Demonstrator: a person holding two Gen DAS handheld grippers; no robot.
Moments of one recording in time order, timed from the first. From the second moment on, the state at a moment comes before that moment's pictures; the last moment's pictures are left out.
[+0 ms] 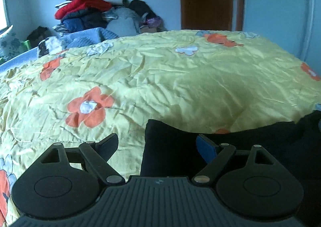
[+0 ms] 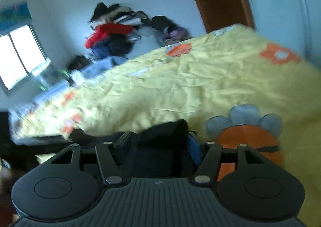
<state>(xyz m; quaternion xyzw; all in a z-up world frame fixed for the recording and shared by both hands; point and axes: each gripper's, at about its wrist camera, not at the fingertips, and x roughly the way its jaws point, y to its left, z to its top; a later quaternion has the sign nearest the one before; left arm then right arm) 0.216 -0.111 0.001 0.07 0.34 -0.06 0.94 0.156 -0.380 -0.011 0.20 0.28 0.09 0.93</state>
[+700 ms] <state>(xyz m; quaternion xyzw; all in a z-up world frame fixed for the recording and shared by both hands) 0.217 -0.104 -0.011 0.04 0.33 -0.02 0.94 0.147 -0.361 -0.002 0.13 0.29 0.06 0.95</state>
